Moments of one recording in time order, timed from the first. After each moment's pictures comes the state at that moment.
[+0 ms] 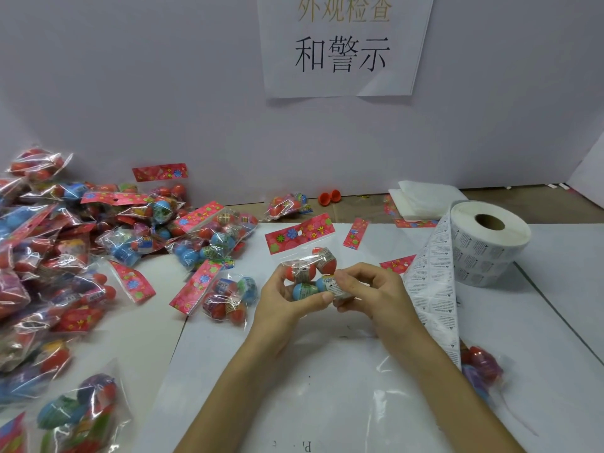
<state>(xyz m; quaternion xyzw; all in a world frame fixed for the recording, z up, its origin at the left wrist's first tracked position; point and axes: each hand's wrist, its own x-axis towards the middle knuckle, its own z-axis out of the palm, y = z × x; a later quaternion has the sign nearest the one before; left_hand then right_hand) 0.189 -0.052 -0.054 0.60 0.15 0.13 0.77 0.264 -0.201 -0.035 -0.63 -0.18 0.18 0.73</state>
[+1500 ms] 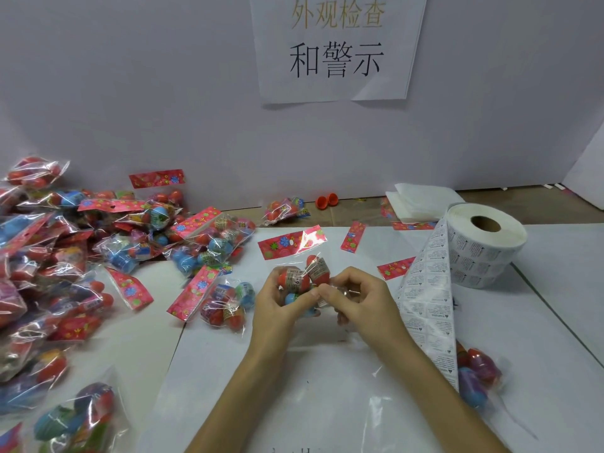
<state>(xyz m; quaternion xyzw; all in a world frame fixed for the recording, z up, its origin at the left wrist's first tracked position) 0.187 -0.057 -0.054 0.62 0.17 0.19 0.74 0.259 -0.194 -0.045 -0.72 -0.23 0.10 0.64</state>
